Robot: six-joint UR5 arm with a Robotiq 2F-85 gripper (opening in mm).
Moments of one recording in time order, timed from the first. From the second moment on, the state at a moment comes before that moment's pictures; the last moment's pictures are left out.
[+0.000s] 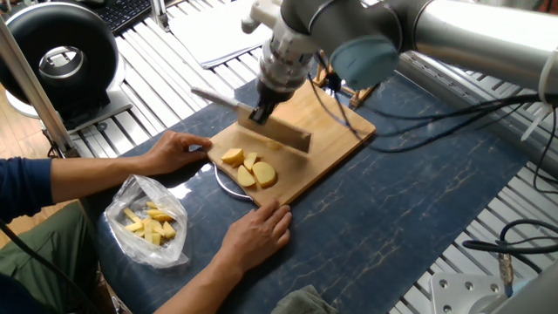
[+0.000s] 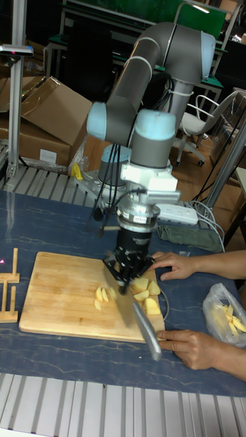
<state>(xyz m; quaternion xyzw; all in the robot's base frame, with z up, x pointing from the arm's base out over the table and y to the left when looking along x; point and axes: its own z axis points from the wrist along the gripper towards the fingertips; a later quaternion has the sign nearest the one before) 0.584 0.039 0.080 -0.20 0.97 0.00 0.14</state>
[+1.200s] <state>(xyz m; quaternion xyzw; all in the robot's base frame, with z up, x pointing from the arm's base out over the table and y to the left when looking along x) 0.585 0.060 0.084 -0.18 0.98 0.01 0.13</state>
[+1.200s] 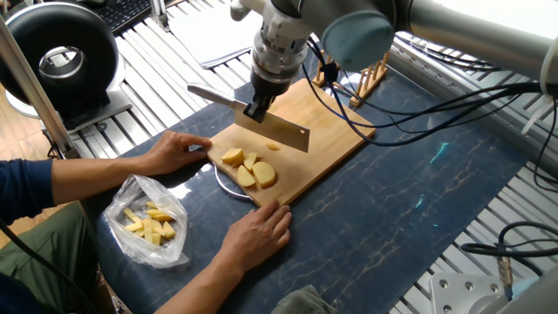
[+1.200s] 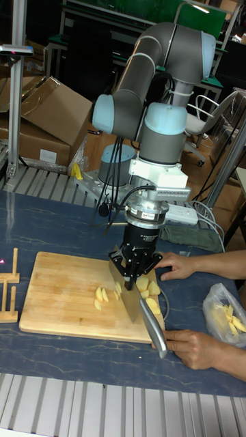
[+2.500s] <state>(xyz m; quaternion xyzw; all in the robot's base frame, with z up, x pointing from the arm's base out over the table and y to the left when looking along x) 0.588 0.062 0.071 -0.18 0.97 0.01 0.15</state>
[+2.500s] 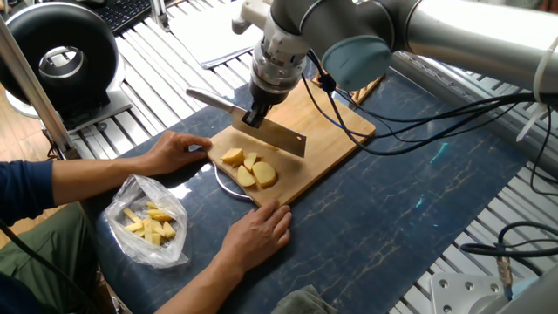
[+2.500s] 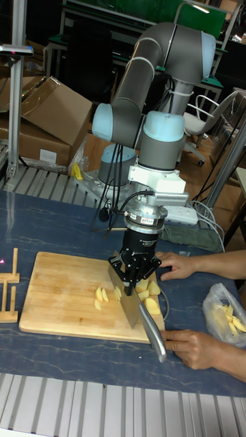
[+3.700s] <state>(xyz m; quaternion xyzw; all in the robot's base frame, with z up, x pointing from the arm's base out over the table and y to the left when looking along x) 0.591 0.032 0.102 -0.21 0.97 0.00 0.12</state>
